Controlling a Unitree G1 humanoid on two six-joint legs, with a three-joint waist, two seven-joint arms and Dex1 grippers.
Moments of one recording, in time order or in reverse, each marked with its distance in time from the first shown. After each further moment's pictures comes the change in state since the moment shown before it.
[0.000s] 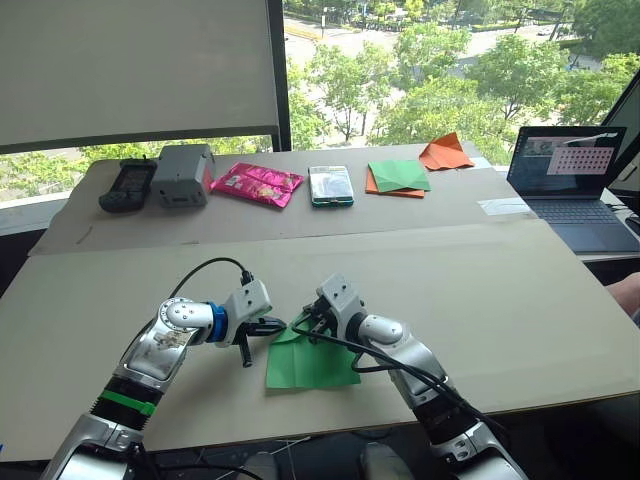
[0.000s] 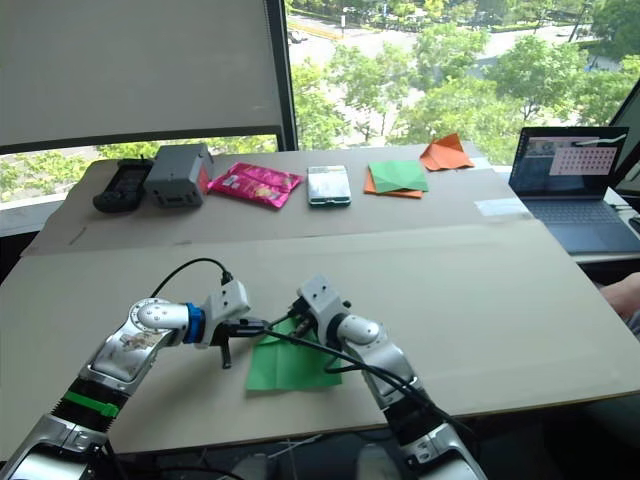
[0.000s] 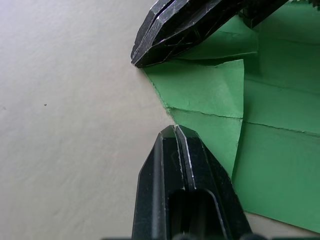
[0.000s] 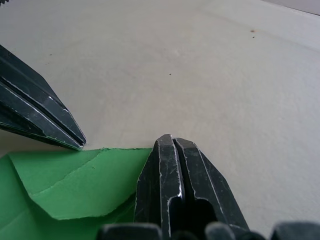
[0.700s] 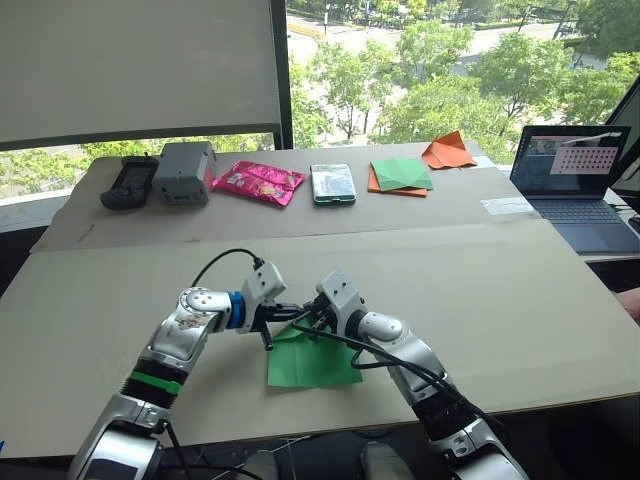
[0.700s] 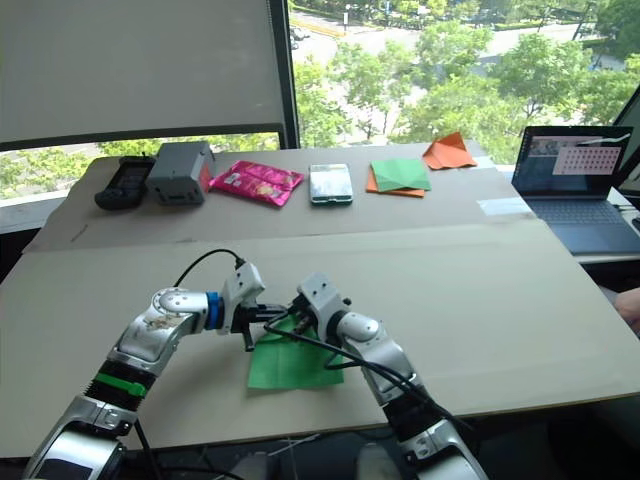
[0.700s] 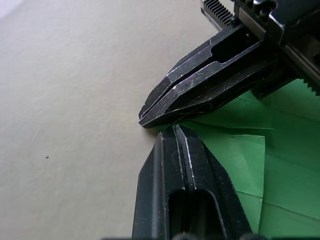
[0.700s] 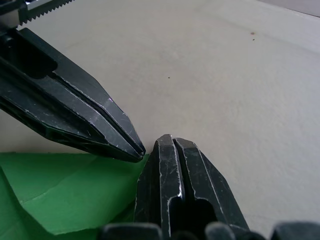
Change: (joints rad) left arm -0.120 -0.133 -0.006 0.150 -0.027 0.031 0.035; right arm -0.011 0.003 -0.005 0.008 0.000 0.000 -0.006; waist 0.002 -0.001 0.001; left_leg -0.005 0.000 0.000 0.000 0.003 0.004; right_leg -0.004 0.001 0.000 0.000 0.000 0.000
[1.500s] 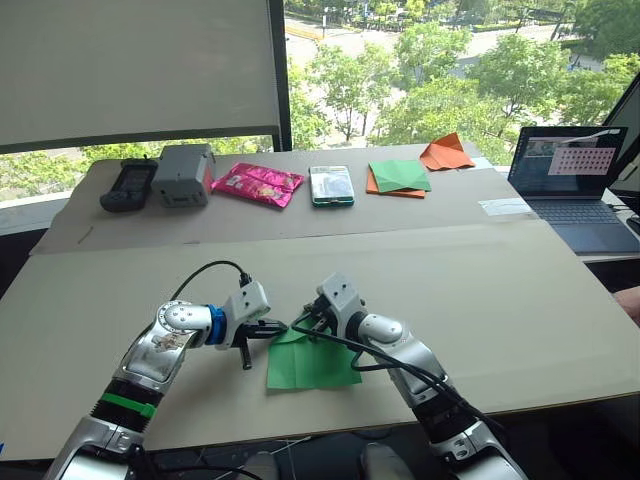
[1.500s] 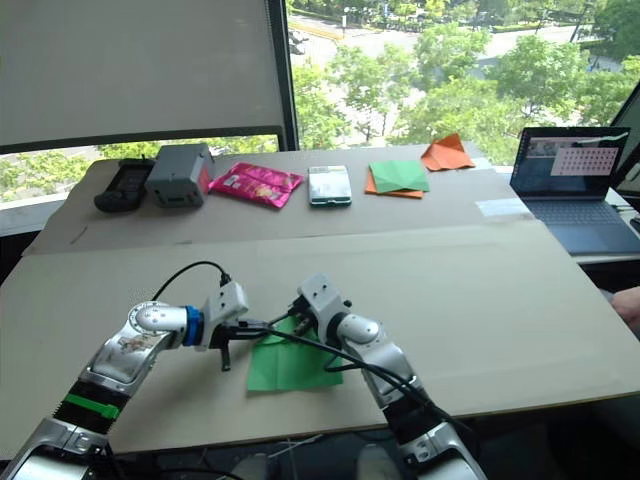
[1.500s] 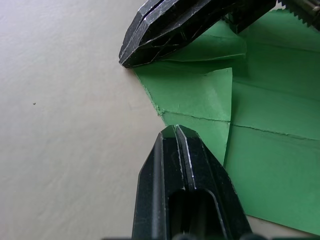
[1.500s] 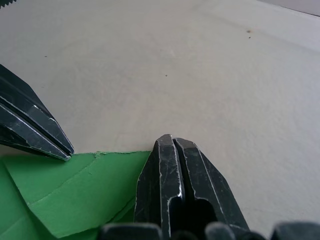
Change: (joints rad) left arm 0.146 0.131 0.016 -0.136 0.016 -0.068 -0.059; right arm 0.011 0.002 0.002 -0.007 0.000 0.006 -0.008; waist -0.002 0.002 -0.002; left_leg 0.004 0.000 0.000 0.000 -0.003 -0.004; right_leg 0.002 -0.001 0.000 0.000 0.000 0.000
